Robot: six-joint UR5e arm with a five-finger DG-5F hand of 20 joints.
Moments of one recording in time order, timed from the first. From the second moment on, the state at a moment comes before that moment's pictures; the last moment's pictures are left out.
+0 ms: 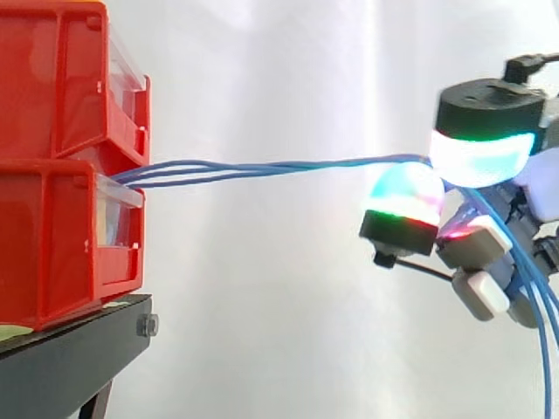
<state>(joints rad) 0.18 -2.13 -1.19 -3.26 -1.24 -0.02</state>
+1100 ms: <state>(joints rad) 0.18 -2.11 -1.21 -3.18 -1.16 -0.02</state>
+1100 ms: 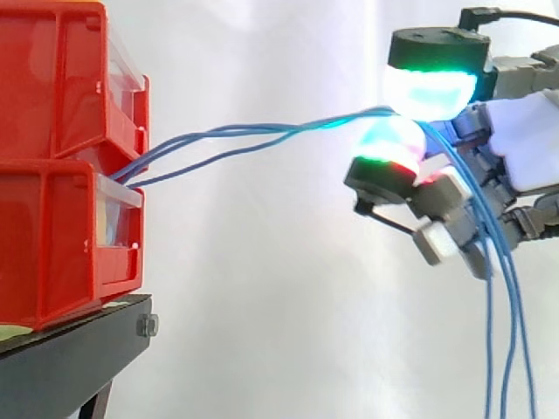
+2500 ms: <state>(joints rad) 0.20 -2.12 -1.21 -3.13 -1.10 -0.01</state>
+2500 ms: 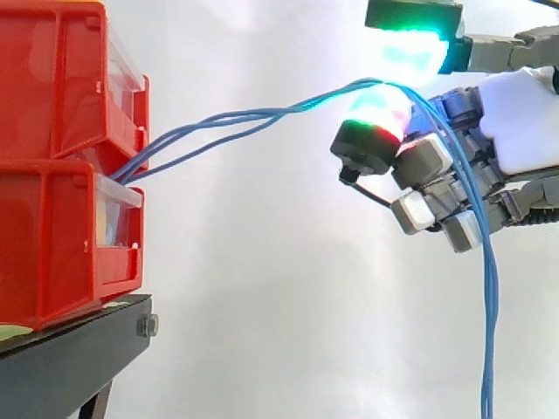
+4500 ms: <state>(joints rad) 0.20 -2.12 -1.21 -3.17 -1.10 0.03</state>
